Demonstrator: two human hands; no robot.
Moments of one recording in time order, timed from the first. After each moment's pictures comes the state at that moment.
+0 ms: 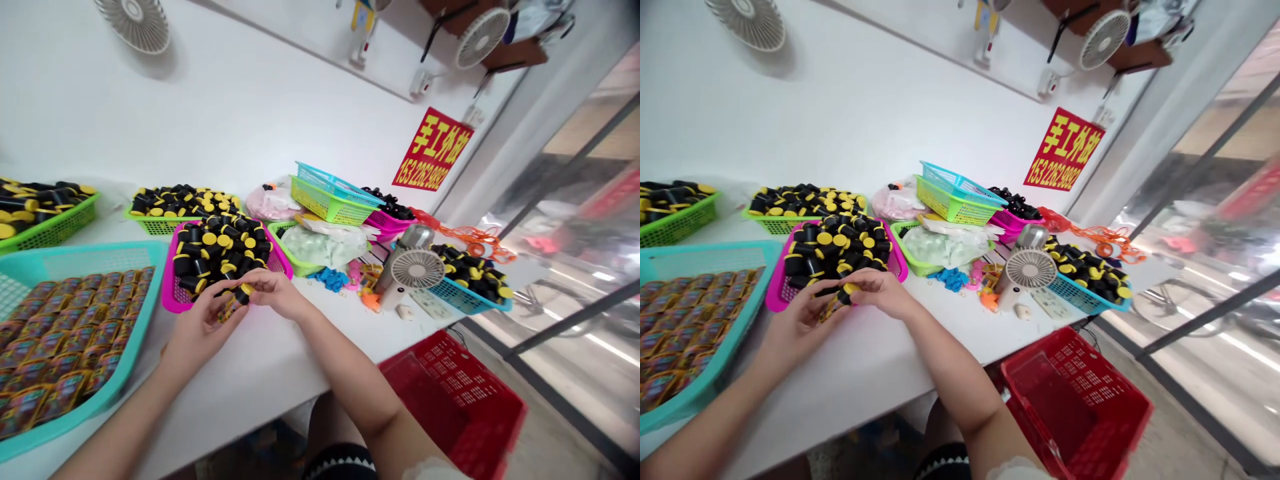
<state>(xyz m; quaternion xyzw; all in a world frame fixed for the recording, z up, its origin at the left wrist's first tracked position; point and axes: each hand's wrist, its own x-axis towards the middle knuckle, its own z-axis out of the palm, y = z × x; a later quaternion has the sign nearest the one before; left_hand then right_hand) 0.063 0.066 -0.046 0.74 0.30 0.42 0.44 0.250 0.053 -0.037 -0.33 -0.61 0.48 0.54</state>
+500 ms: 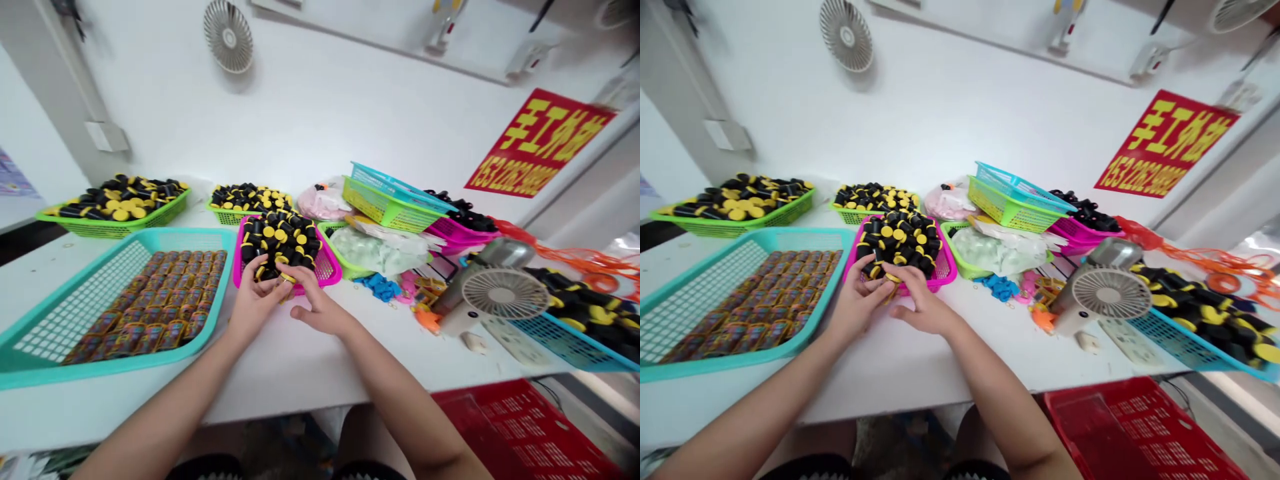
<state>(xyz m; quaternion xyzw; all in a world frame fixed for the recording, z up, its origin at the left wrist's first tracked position) 0.069 0.073 -0.045 0.51 0.23 0.53 0.64 0.227 0.032 -0.032 -0.36 -0.82 0.15 0.43</state>
